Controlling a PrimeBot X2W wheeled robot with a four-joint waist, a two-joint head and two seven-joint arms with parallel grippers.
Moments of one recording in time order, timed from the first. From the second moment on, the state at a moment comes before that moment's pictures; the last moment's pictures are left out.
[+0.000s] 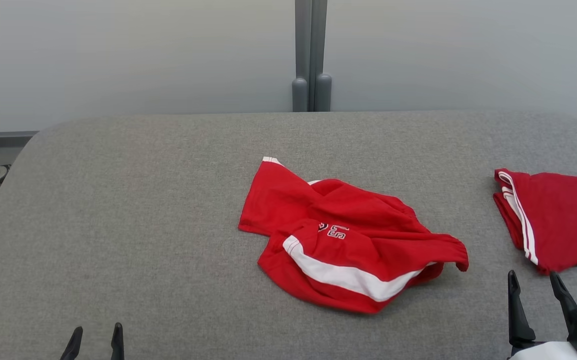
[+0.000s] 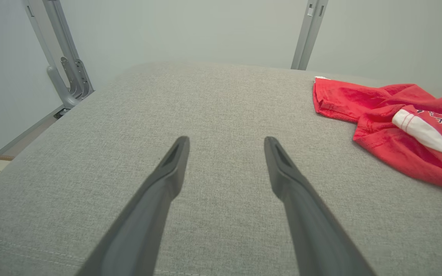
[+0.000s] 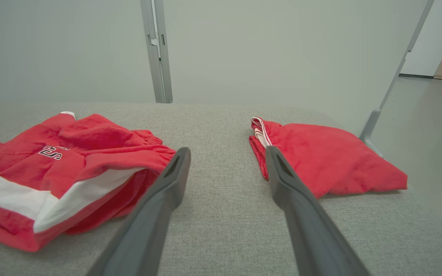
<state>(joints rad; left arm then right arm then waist) 0.23 0.20 0.00 0.19 -0.30 -0.11 -0.26 0.17 -0.05 -0.18 0.11 0.03 0.13 -0.26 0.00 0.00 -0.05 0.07</state>
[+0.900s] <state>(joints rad) -0.24 0.30 -0.55 0.29 -0.43 -0.13 -0.09 0.09 -0.05 -0.13 0.11 0.03 0.13 -0.26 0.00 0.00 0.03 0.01</state>
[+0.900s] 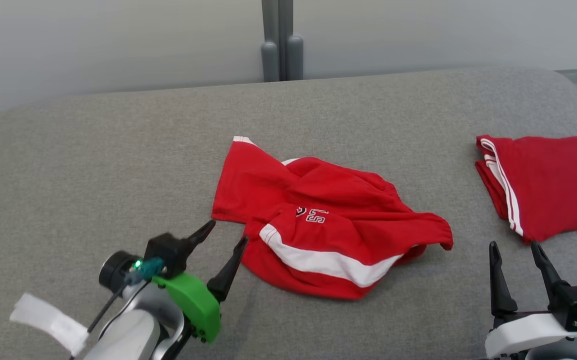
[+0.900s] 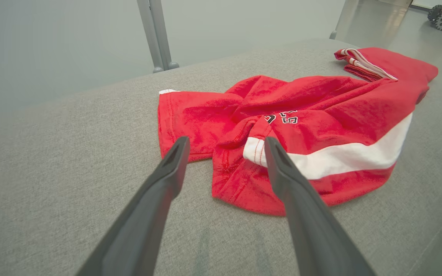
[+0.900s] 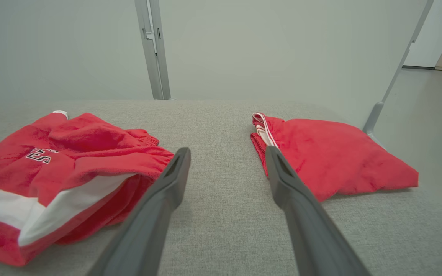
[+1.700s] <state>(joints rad) -0.60 0.45 -1.03 0.48 -0.90 -0.13 0.07 0.04 -0.05 -0.13 0.12 0.07 0.13 -0.26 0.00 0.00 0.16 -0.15</state>
